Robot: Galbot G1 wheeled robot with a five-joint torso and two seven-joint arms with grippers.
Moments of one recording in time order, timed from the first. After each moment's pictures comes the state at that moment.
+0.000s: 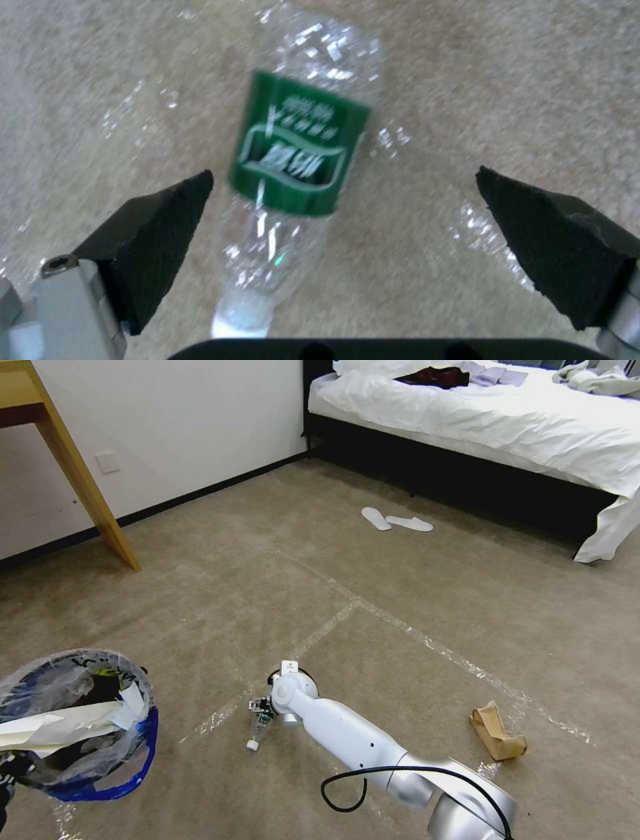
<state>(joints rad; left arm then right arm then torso) 1.68 -1.49 -1.33 -2.30 -1.01 0.67 -0.35 -0.48 1.61 -0.43 0.95 1.37 -0.57 0.71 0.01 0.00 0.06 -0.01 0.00</state>
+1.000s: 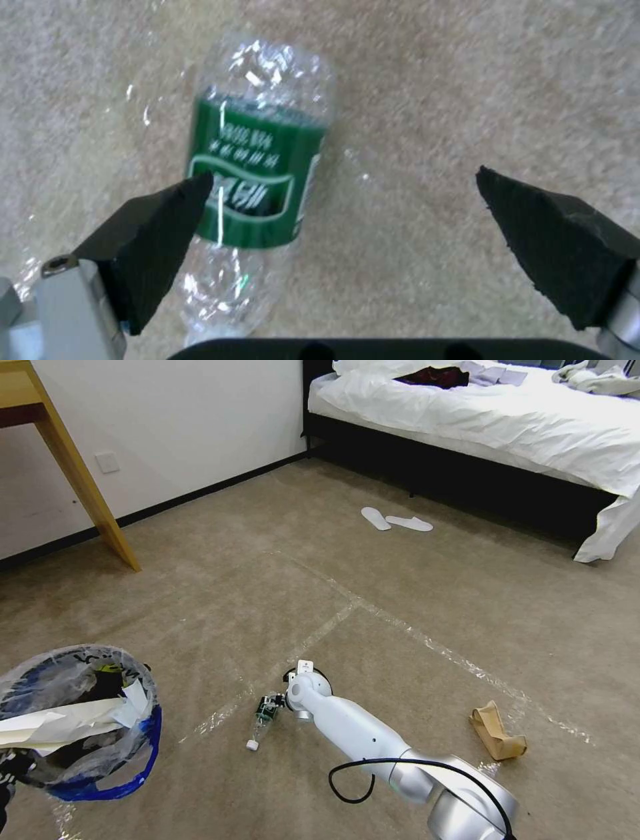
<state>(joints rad) 1.69 -1.50 -1.32 -2.33 -1.01 0.67 -0.35 -0.48 1.61 -0.40 0.89 1.35 -0.56 0.64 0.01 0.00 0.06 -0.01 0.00</state>
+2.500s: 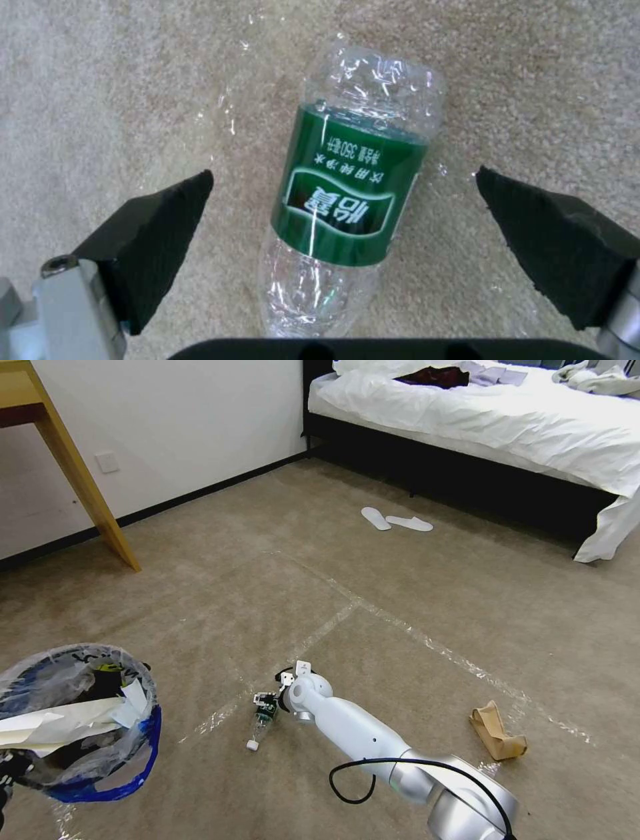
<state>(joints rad) 1.71 -1.51 -1.33 -2.36 -1.01 0.66 -0.35 -0.48 1.61 -0.40 0.85 1.34 -0.53 0.43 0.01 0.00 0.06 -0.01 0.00</state>
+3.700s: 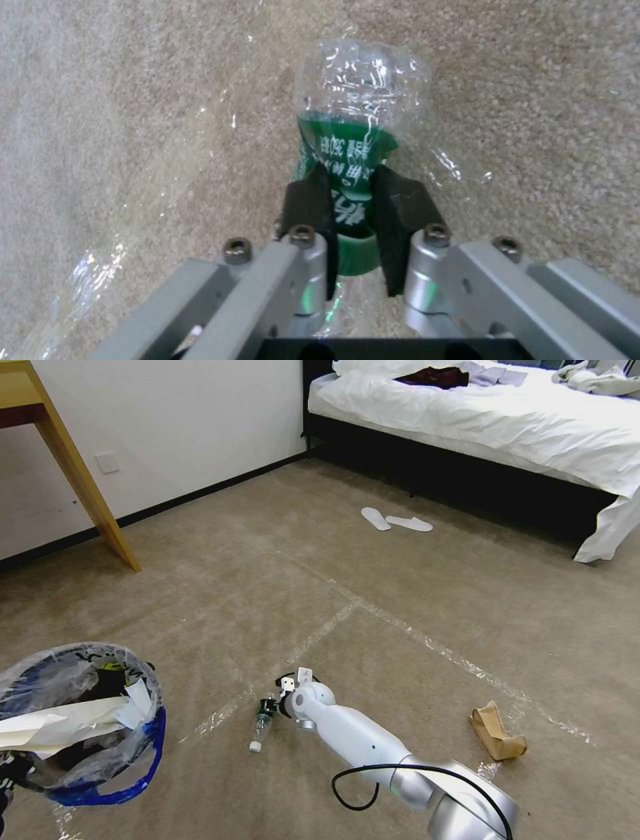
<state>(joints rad) 1.75 -1.53 -1.33 -2.41 -1.01 0.65 -0.34 -0.50 1.61 -0.41 0.82 1.28 -0.49 0.33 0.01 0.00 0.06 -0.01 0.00</state>
